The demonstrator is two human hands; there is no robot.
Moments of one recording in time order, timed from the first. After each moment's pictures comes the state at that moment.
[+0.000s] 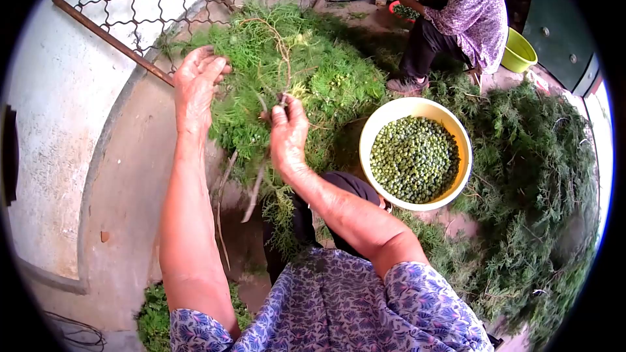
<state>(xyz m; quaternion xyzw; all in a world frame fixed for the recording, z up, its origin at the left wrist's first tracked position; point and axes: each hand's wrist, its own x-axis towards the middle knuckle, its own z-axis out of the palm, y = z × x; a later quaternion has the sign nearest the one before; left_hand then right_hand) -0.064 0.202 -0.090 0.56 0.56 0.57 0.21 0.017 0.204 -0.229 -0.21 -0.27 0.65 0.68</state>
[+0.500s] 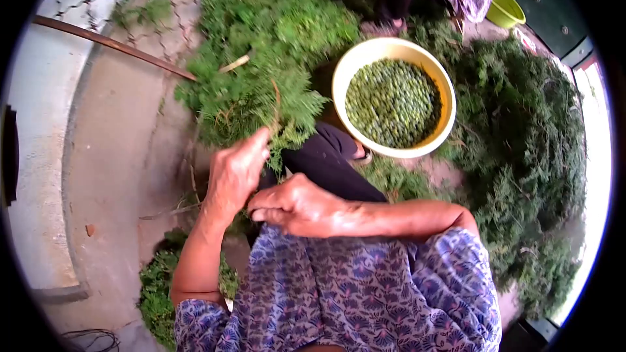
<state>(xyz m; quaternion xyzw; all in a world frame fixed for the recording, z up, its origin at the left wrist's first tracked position) -0.003 0.073 -0.218 0.78 0.56 0.28 0.09 0.162 0.078 -0.230 -0.12 -0.70 0.66 0.23</state>
